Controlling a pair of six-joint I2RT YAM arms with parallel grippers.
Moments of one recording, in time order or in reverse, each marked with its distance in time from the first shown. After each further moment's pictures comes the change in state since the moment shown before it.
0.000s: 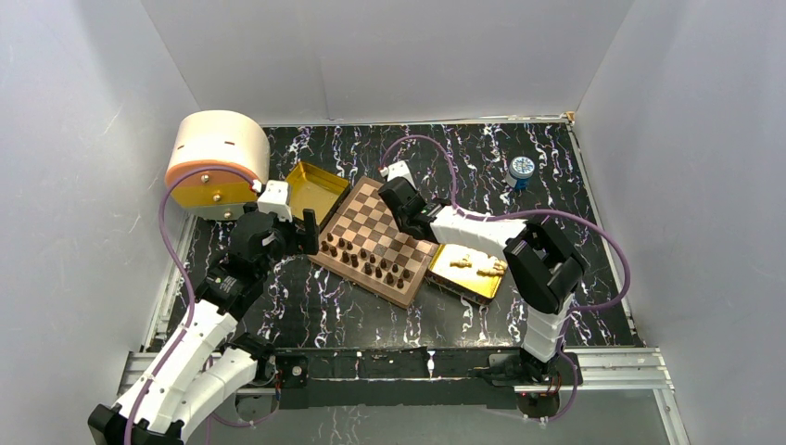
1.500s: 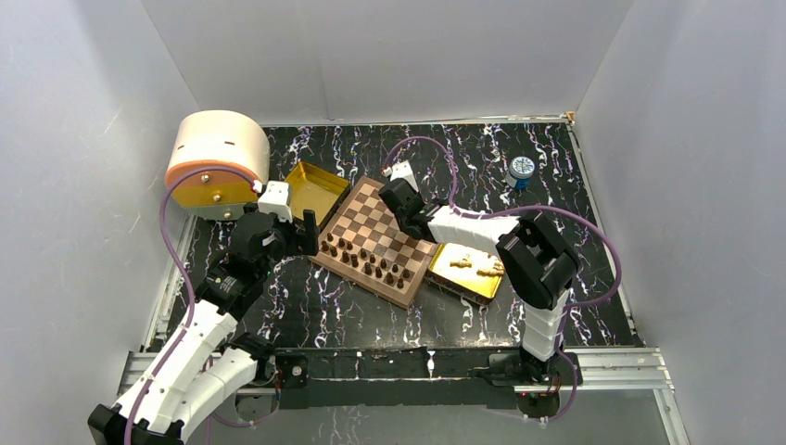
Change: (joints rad) left arm 0.000 -0.001 0.000 -0.011 0.000 0.006; right arm -0.015 0.044 -0.002 0.027 0.050 0.038
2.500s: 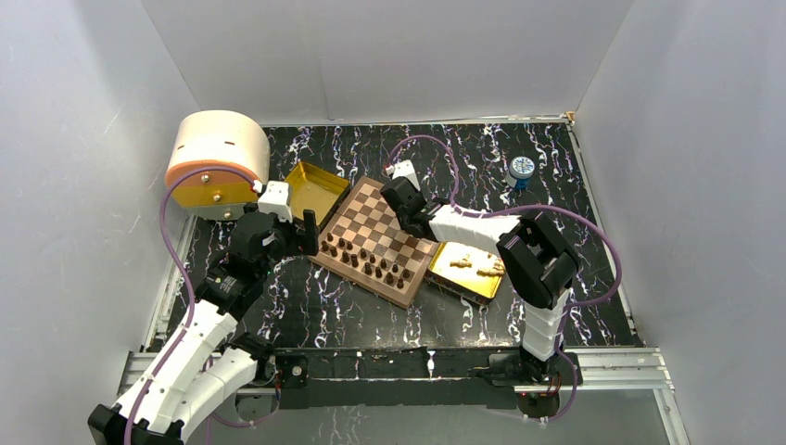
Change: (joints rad) left arm 0.000 0.000 0.000 0.000 0.000 0.000; right arm -0.010 0.001 0.000 0.005 -0.007 0.010
